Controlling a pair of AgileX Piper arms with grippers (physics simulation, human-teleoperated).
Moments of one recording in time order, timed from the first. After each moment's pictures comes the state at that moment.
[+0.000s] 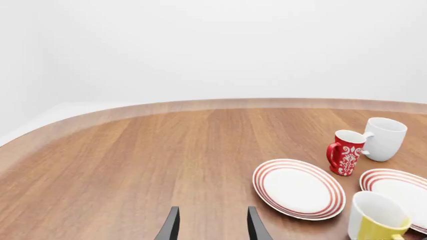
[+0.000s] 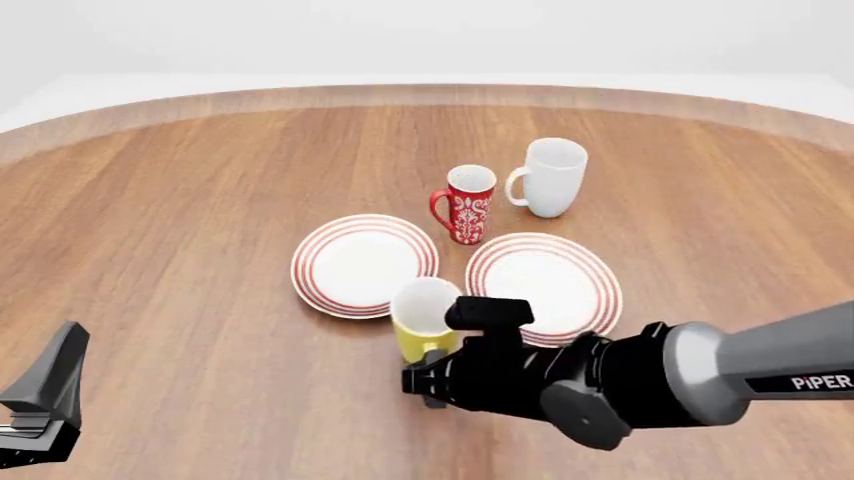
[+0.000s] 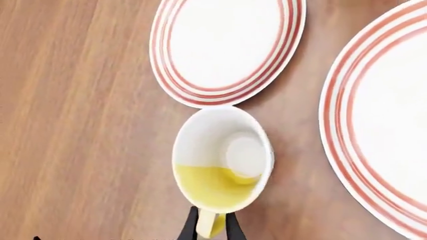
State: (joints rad) left arm 0.00 0.00 0.00 0.00 0.00; right arm 0.85 1.72 -0.65 -0.23 0.68
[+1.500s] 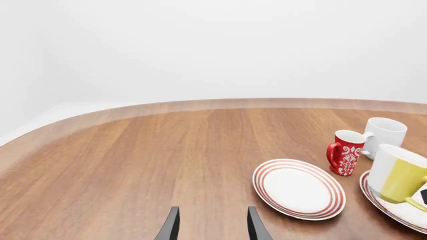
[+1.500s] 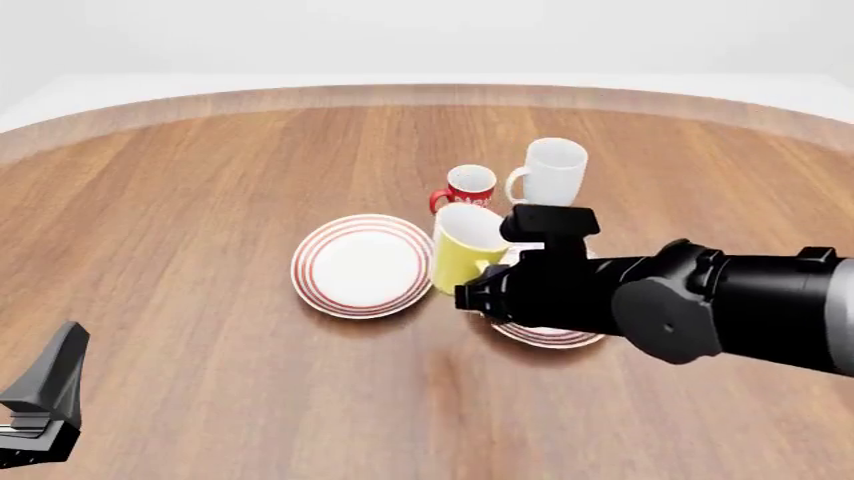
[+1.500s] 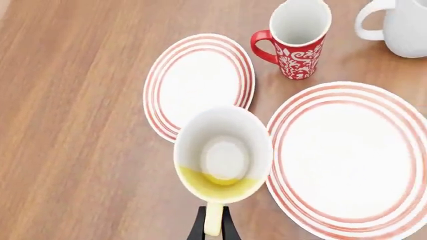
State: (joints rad) left arm 0.00 0.00 0.00 0.00 0.00; right arm 0.68 1.45 -0.75 0.08 0.44
